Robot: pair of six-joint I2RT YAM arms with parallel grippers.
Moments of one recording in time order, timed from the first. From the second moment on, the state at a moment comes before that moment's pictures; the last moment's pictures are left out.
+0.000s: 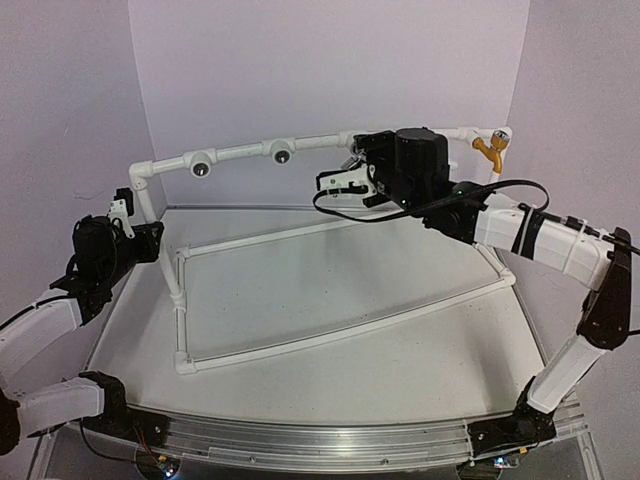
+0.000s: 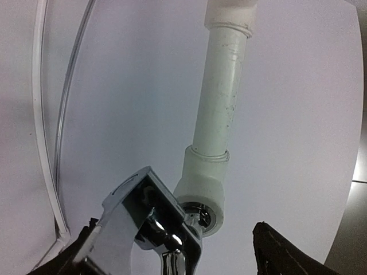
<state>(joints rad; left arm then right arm) -0.19 0.90 0.54 0.16 0.00 -0.24 0.84 1.64 1.51 0.00 0.46 -1.65</state>
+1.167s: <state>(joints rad) -0.18 0.93 0.56 0.17 -0.05 -0.26 0.90 1.78 1.63 0.05 0.75 -0.51</state>
